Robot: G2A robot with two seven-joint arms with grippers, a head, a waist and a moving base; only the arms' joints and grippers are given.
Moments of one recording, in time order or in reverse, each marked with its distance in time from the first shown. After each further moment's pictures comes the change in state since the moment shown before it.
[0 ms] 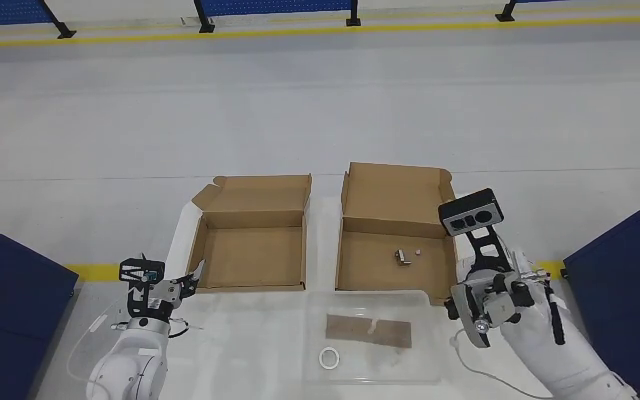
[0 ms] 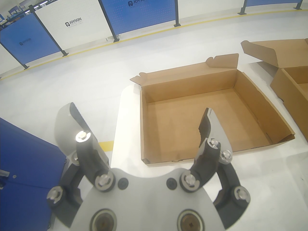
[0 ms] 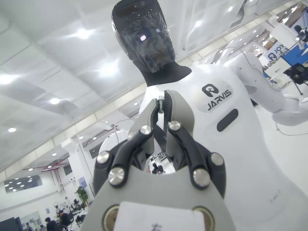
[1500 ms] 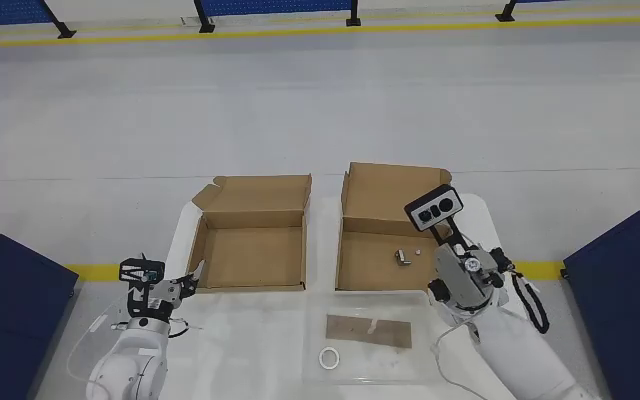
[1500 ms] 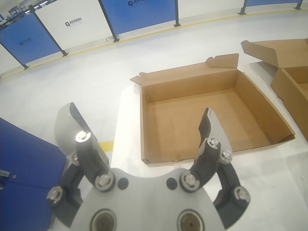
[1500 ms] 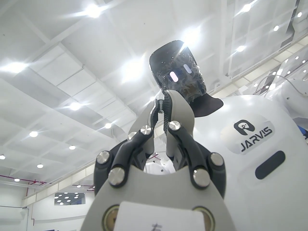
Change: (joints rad) left arm 0.000 0.000 0.000 0.000 0.000 0.000 0.000; right arm -0.049 -0.104 -0.068 -0.052 0.167 0.140 -0.233
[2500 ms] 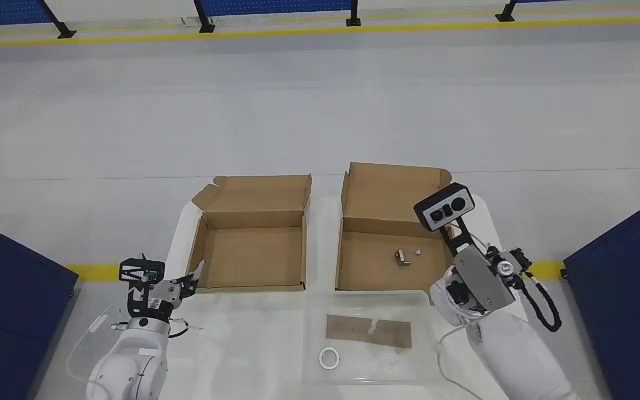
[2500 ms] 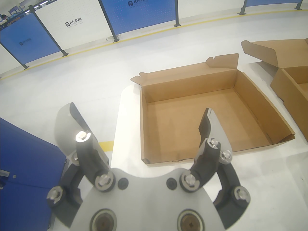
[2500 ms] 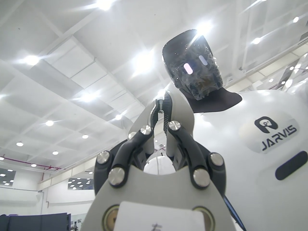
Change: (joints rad) left arm 0.000 0.000 0.000 0.000 0.000 0.000 0.000; right arm -0.041 -0.065 0.085 -0.011 -0.008 0.085 0.040
